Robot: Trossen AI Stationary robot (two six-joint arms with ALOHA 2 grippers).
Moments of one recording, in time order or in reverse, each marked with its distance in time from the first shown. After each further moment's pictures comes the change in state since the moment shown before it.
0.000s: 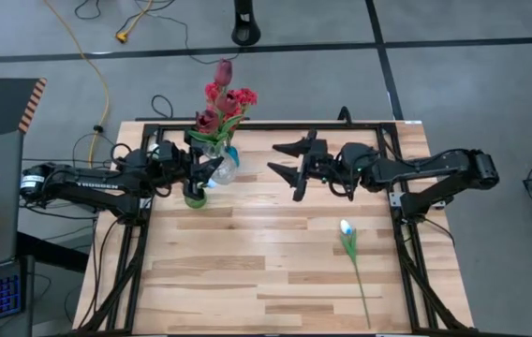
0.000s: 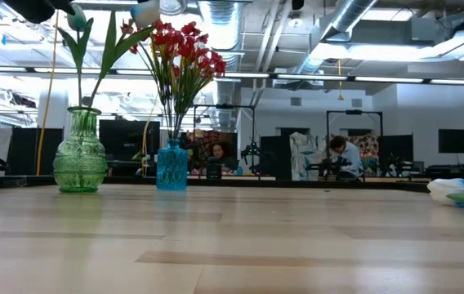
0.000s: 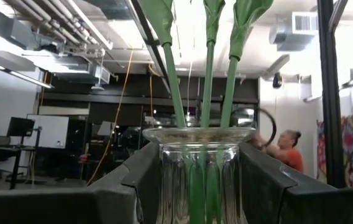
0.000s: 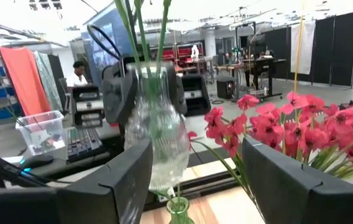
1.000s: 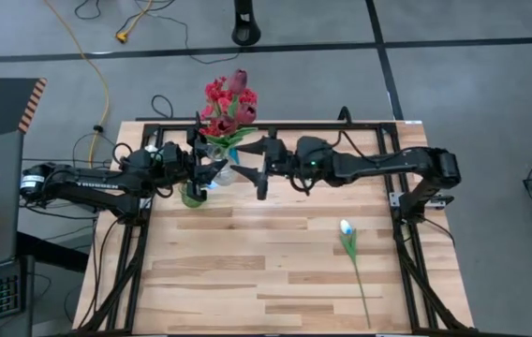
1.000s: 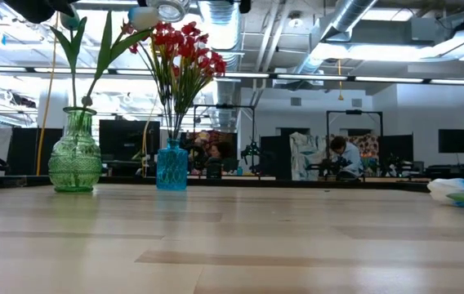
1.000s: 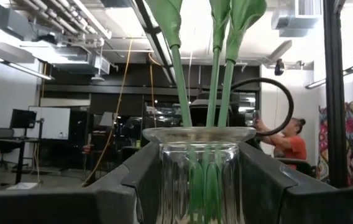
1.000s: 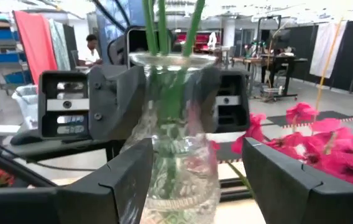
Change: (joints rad) left arm 0.000 0.000 0.000 -0.052 0.003 0.019; right arm -0.040 0.340 0.331 -0.052 -0.134 -0.096
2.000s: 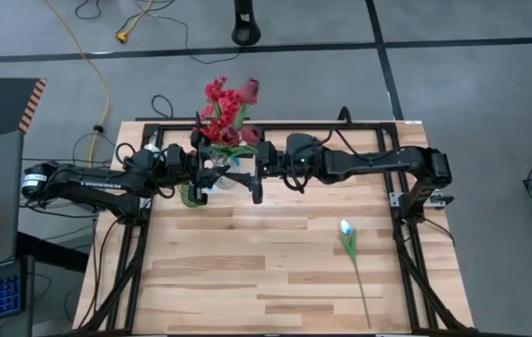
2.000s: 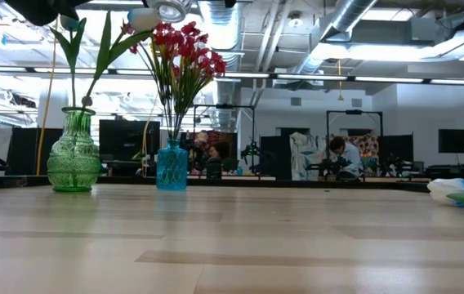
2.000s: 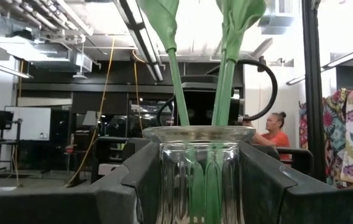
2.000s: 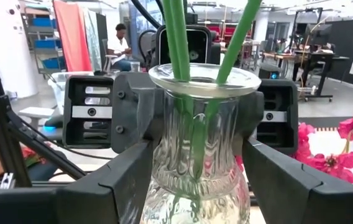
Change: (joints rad) left arm 0.000 0.039 0.000 0.020 0.080 -0.008; right arm -0.012 0.069 0.118 -0.086 -0.133 -0.025
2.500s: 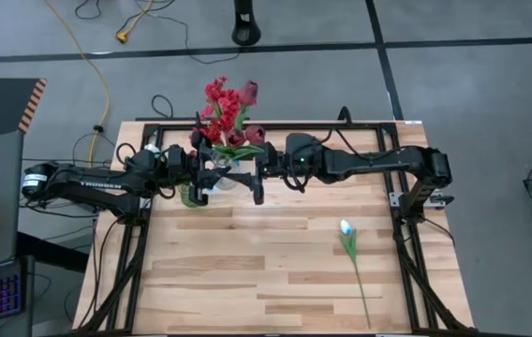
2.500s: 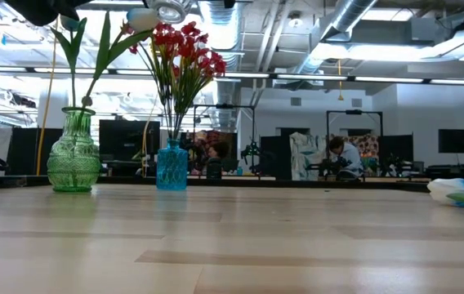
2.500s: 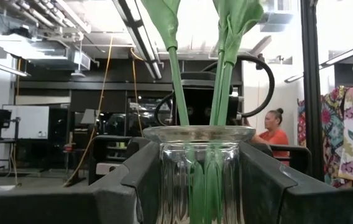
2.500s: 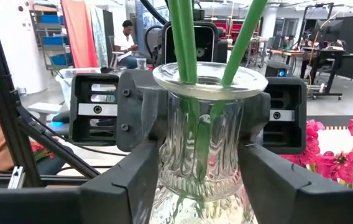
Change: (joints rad) left arm 0.000 0.002 0.000 -0.005 0.001 0.002; right arm 0.000 0.000 0.000 -0.018 -0.036 0.000
